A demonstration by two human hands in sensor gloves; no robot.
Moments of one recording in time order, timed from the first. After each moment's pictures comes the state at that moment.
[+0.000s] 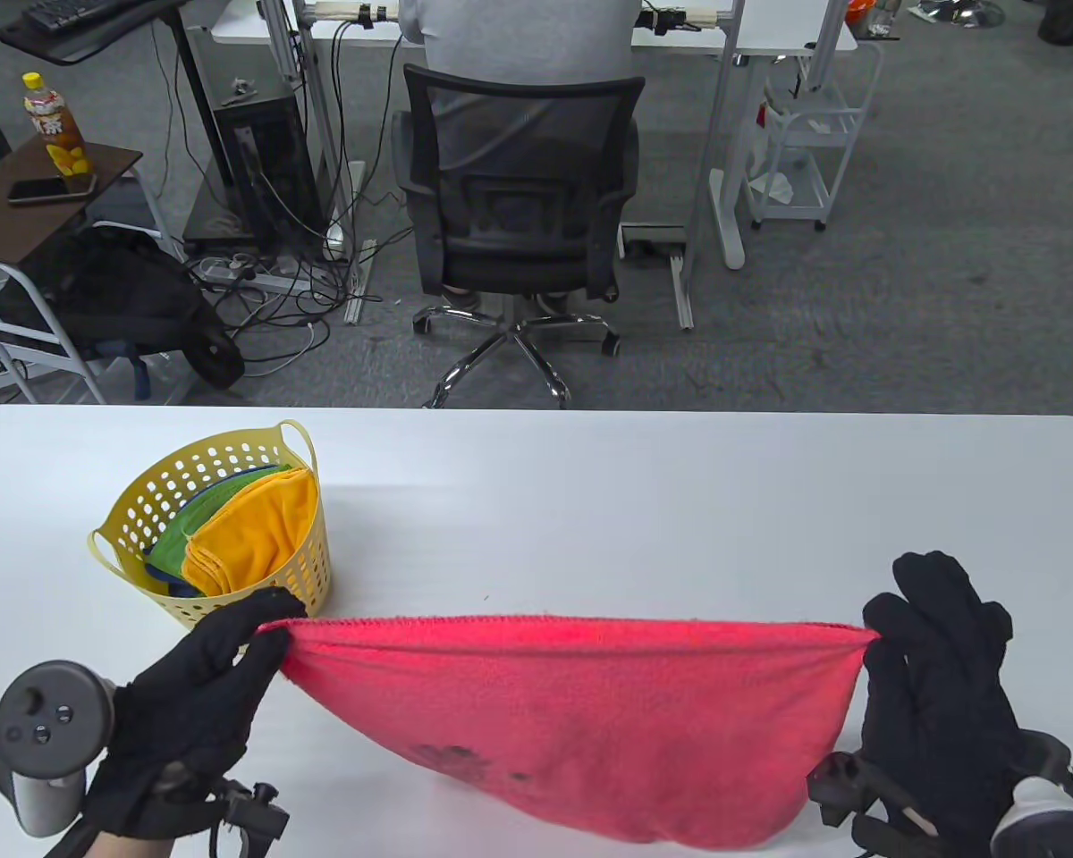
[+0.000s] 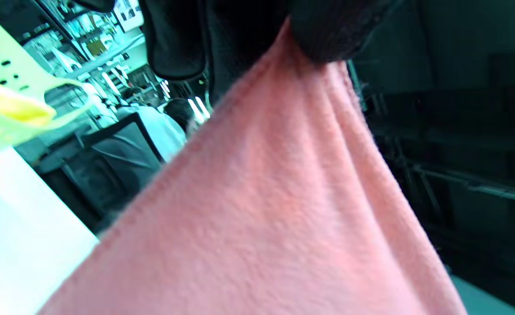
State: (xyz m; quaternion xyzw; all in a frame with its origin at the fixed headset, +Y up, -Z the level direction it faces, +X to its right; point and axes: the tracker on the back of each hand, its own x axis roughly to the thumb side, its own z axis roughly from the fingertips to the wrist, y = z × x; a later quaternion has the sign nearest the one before) left_hand -0.300 -0.569 -0.231 0.11 -0.09 0.49 0.86; right_hand 0.255 -0.540 -0.191 0.14 -0.39 0.83 0.38
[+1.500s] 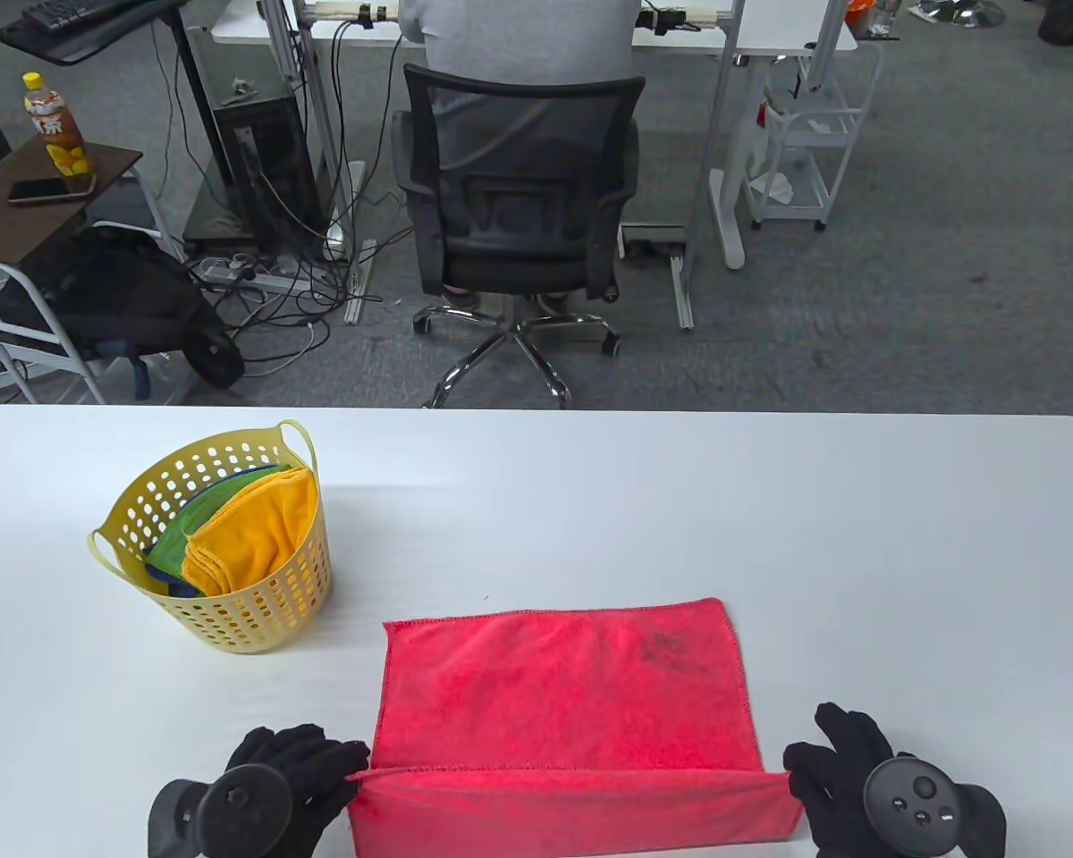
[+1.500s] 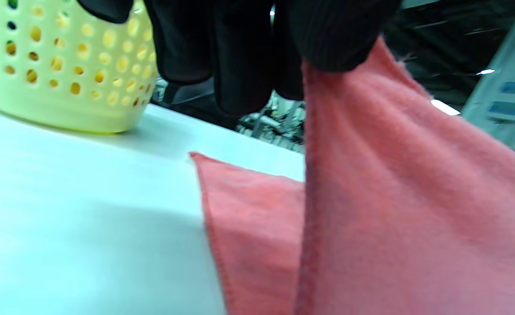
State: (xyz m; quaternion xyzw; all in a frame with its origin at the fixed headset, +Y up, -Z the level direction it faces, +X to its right) left_hand -0.265 -0.716 -0.202 -0.03 -0.07 0.18 0.98; right_hand 0.277 -0.731 -0.209 0.03 0.02 0.96 0.29
